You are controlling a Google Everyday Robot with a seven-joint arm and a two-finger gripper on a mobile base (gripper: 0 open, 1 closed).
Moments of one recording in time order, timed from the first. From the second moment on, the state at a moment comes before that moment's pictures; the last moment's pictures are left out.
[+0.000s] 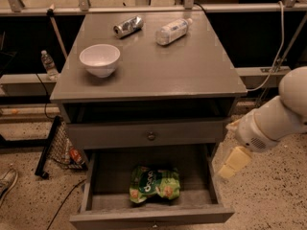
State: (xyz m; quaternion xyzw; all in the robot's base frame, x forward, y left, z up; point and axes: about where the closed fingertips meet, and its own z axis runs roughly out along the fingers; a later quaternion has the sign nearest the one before) arm 0.447 -0.201 0.740 -0.52 0.83 0.13 0.17
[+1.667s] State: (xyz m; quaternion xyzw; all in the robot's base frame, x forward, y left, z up) arm 0.467 -0.195 0.624 -0.50 0.83 0.16 0.20
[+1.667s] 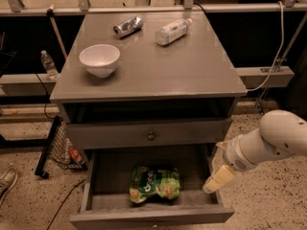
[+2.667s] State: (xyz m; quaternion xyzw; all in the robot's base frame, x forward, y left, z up) arm 0.472 -0.168 0.563 -0.49 0.82 0.19 0.22
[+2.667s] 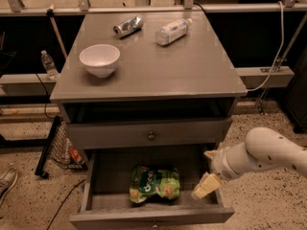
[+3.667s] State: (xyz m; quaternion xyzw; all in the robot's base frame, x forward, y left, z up) arm 0.493 -0.147 0.506 -0.51 0.80 0.22 0.22
